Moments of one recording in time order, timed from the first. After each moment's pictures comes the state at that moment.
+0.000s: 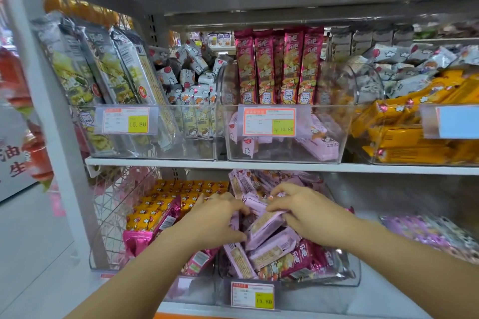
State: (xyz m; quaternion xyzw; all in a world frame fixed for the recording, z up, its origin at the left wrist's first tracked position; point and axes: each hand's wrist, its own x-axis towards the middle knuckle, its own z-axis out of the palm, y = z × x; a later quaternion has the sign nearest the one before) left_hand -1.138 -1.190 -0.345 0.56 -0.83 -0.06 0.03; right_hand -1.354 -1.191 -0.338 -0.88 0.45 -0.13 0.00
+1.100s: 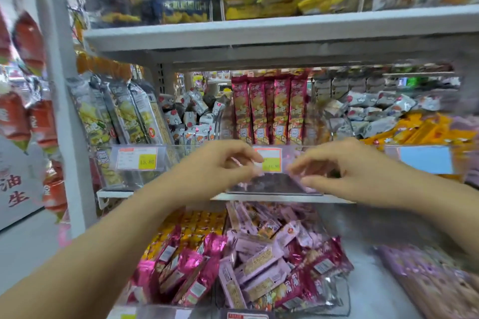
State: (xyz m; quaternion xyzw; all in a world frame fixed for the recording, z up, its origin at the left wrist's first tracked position) left_hand -1.153 -1.136 -0.192 0.42 -0.83 -0.17 0.33; right_hand -1.394 -1.125 -0.187 -0.89 0.38 -0.26 0.01
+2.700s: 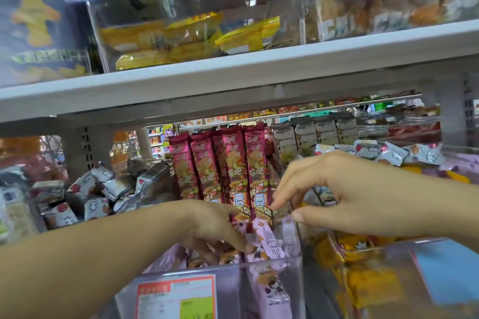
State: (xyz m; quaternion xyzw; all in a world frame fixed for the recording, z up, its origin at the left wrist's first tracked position) left_hand -1.253 -1.338 -0.175 0.60 -0.69 -0.39 0.09; right_hand -1.466 -1.242 -0.144 -0.89 0.36 -0.28 -0.02
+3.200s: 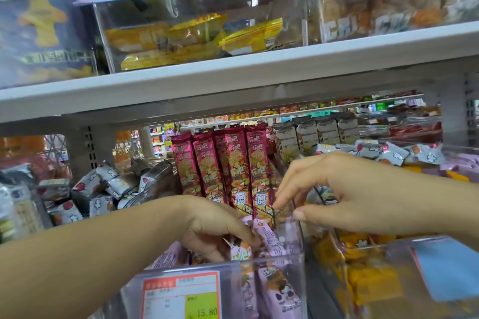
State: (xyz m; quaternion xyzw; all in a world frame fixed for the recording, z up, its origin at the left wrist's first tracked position) left_hand -1.251 -1.329 -0.171 0.52 -0.66 -0.53 0.05; right_hand -1.463 -1.232 -0.137 -0.90 0.35 -0.26 0.00
